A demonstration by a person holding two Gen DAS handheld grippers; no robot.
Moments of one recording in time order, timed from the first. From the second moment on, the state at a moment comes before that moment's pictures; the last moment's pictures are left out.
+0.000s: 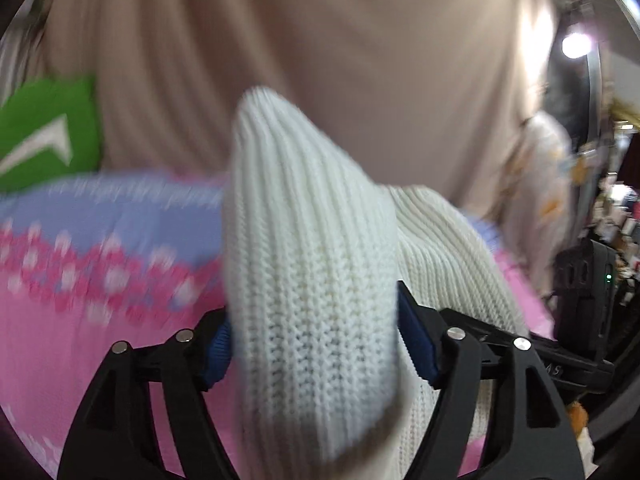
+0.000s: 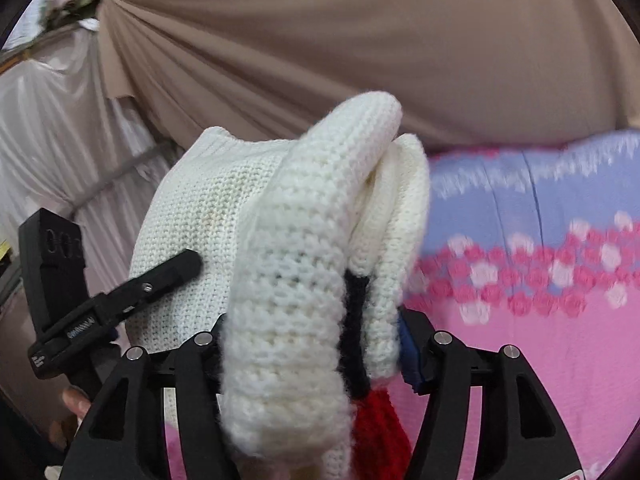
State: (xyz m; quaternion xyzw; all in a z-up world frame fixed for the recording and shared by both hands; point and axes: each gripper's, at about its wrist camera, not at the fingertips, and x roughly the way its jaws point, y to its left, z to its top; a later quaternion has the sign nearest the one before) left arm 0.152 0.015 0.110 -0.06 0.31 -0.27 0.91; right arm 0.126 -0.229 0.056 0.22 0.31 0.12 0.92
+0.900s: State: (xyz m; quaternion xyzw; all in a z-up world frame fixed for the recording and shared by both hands) left arm 0.147 0.028 0.037 -0.01 0.37 -0.14 0.92; right arm 0.169 -0.212 0.018 0.16 0.35 0.08 0.92
